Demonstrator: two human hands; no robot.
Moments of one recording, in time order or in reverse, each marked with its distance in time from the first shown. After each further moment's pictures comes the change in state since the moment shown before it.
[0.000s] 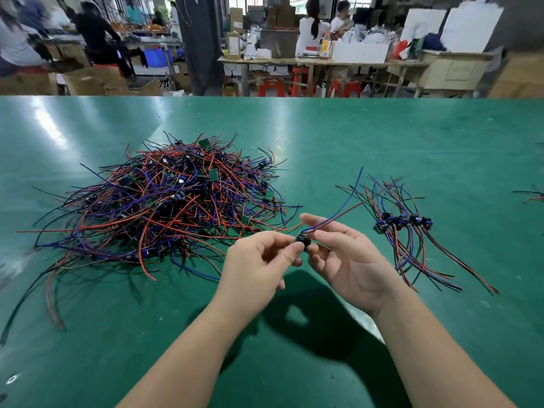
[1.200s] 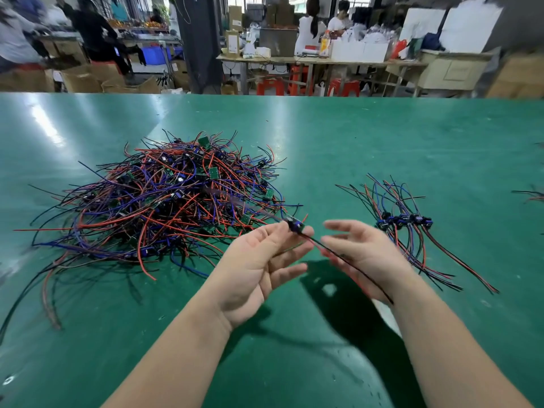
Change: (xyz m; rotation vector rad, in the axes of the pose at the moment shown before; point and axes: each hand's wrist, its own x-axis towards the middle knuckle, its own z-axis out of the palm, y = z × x) left_hand 0.005 0.018 -0.006 -0.850 -0.198 -0.480; right_hand 0.004 -0.010 -0.024 -0.358 0.248 -0.014
